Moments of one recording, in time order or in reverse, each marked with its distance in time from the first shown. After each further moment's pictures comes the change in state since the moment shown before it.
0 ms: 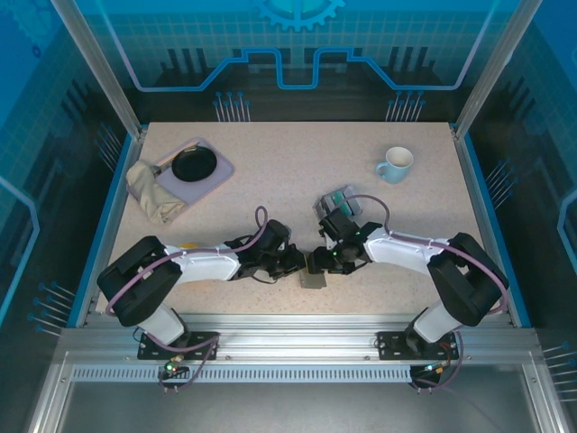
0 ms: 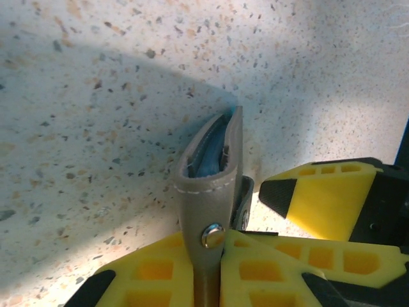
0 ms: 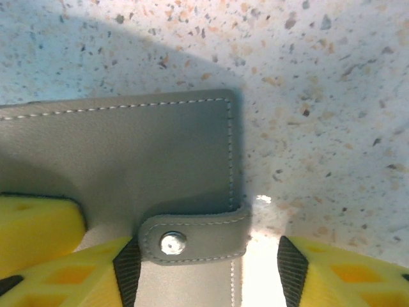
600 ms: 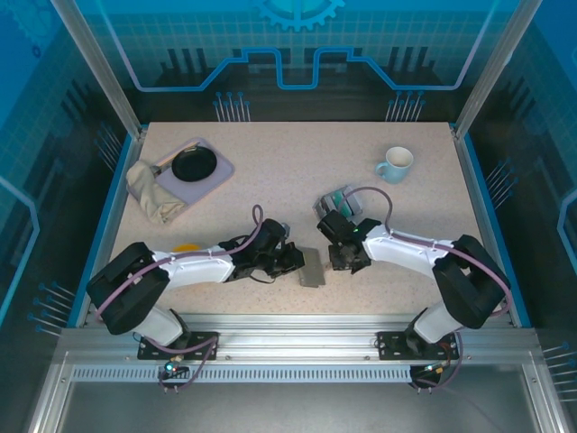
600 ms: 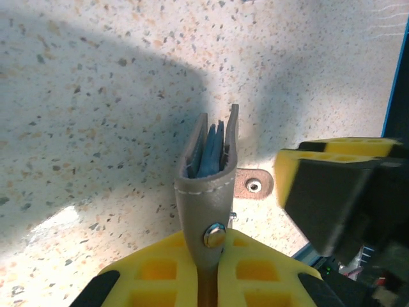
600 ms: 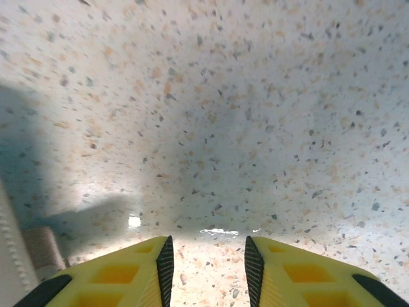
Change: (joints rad) left arm -0.001 -0.072 -0.014 -0.014 -0.011 0.026; right arm 0.018 -0.034 0.053 -0.218 0.411 0.006
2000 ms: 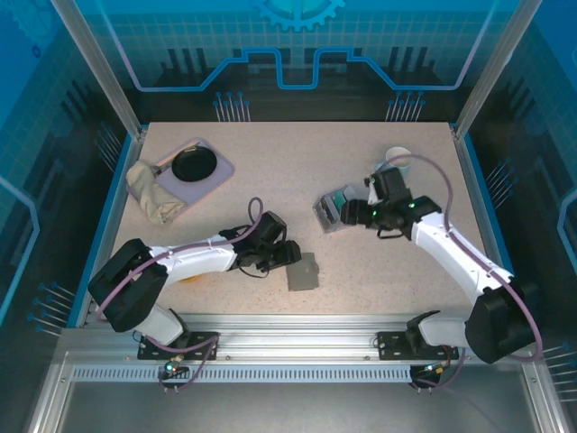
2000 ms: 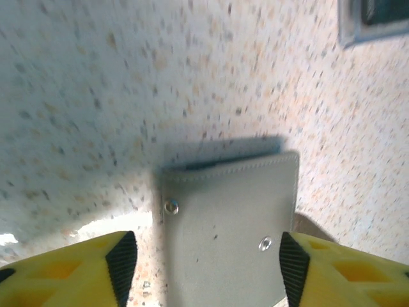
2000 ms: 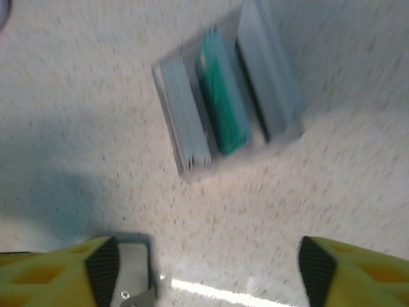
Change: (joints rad) left arm 0.067 0.018 0.142 -0.335 -0.134 0.122; right arm -0.402 -0.214 0.172 0.042 -0.309 -0.207
